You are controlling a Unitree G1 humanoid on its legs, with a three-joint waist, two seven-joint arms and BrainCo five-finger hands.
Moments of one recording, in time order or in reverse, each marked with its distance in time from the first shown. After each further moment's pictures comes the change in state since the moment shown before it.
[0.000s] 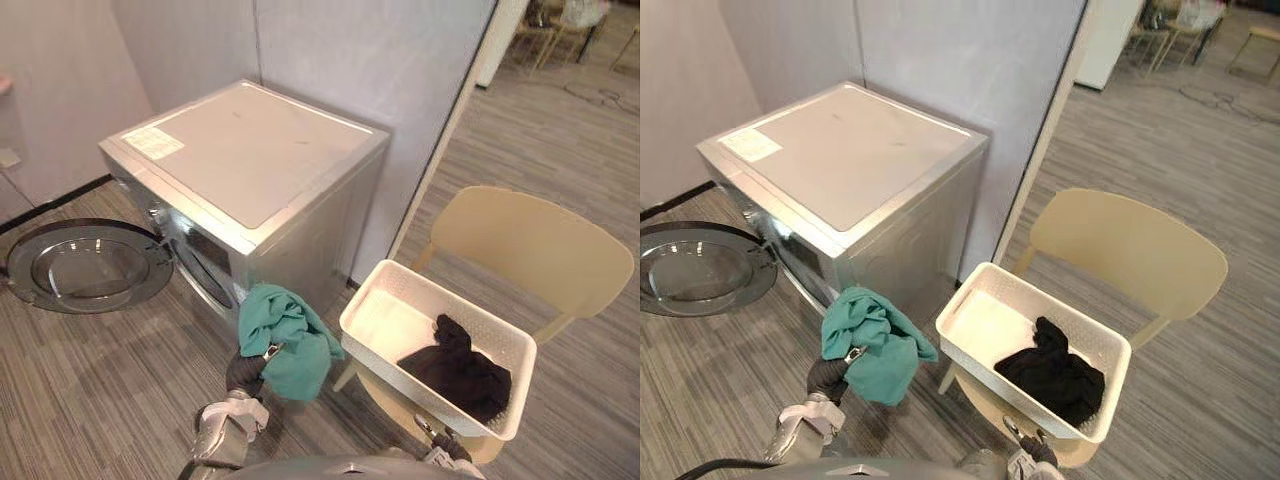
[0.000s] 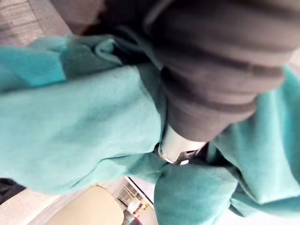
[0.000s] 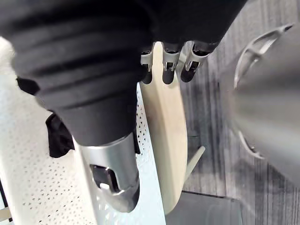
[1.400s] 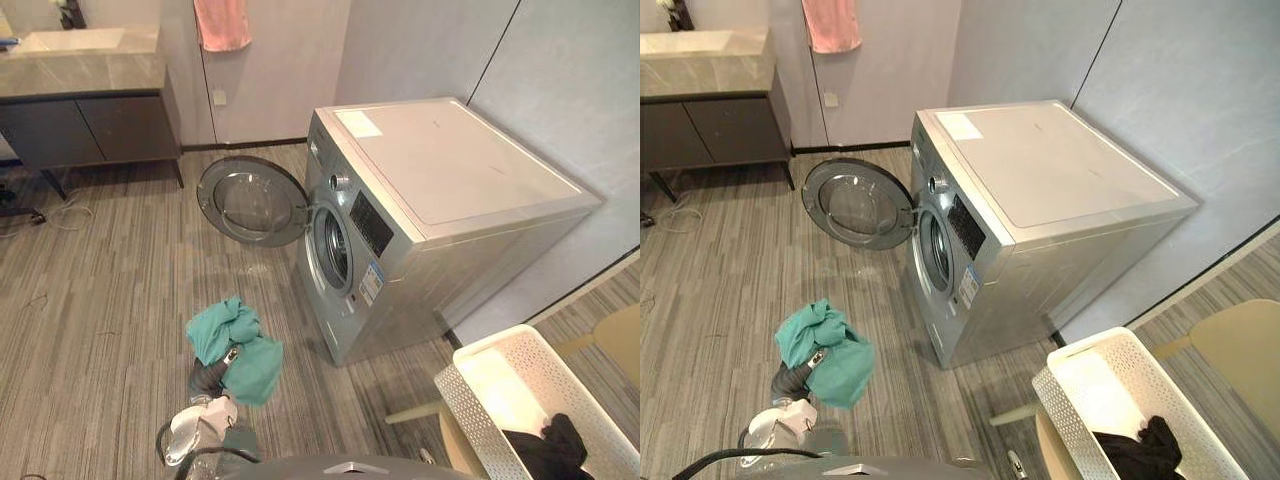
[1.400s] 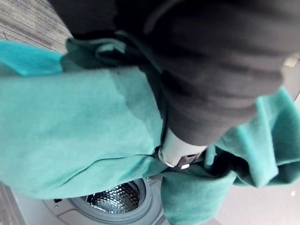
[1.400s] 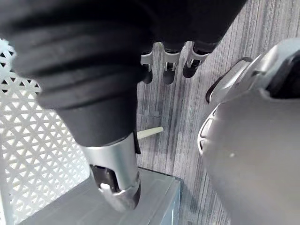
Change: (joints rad) left arm 0.022 -0.048 0.253 0.126 0.096 -0.032 0.100; right arm 0.055 0.080 -0.082 0.047 0.137 0.001 -0.038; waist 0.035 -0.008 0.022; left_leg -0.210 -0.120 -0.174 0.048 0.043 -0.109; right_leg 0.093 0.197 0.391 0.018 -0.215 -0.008
